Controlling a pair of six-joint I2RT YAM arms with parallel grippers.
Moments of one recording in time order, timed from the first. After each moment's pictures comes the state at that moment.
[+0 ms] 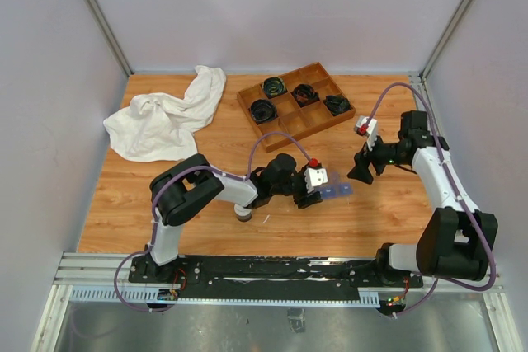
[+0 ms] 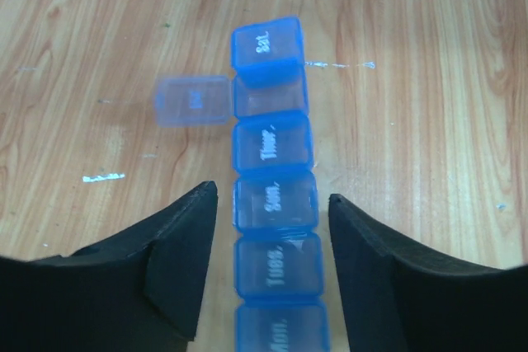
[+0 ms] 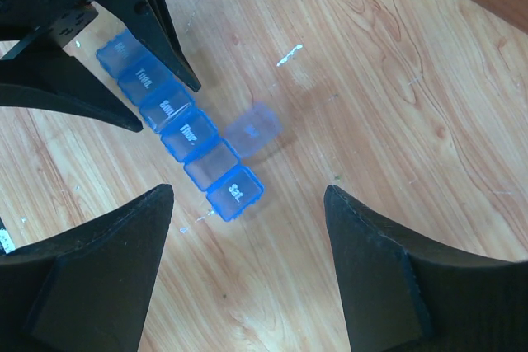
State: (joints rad) left arm -0.97 1.97 0.92 0.64 0.38 0.29; right arm -0.10 1.31 0.96 -0.82 -0.84 -0.98
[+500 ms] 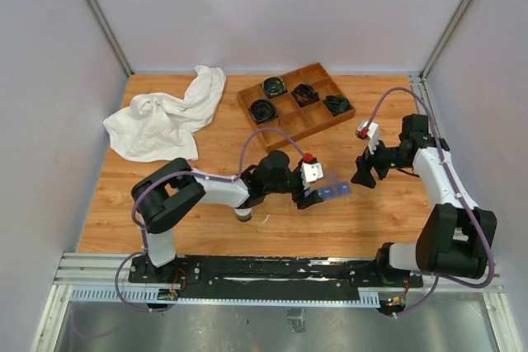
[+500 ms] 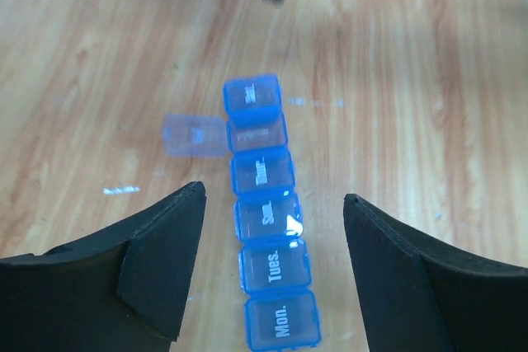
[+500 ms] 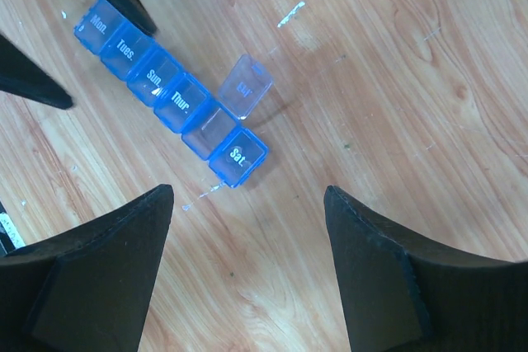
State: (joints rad) left arm -0.97 1.86 0.87 0.64 0.40 0.25; right arm -0.14 1.32 0.94 -0.86 -0.79 -1.00
